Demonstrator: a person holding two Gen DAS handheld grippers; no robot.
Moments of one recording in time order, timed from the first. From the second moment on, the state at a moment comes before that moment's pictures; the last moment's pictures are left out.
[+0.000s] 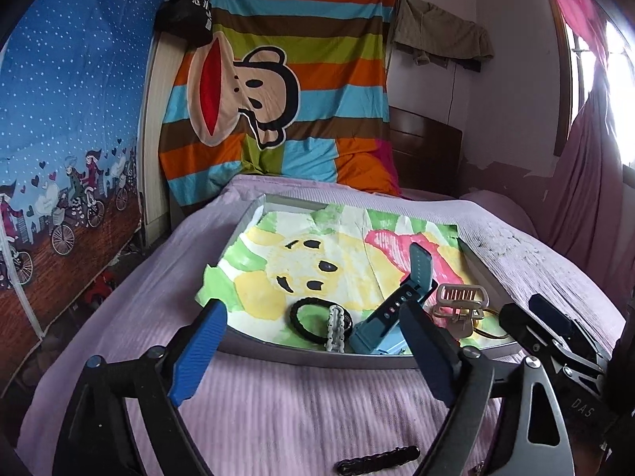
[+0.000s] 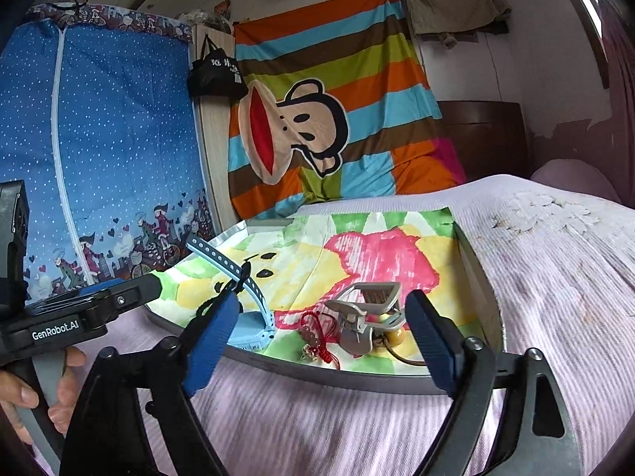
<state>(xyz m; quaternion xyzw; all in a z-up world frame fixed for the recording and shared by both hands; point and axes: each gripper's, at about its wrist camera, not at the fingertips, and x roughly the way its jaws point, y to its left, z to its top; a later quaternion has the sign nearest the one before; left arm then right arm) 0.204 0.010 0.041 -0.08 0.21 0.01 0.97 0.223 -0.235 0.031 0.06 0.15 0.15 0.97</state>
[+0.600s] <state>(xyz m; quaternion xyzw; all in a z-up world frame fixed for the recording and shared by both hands) 0.126 0.011 0.057 -0.05 0.14 0.02 0.99 0.136 -0.236 0.072 0.02 0.07 0.15 0.99</state>
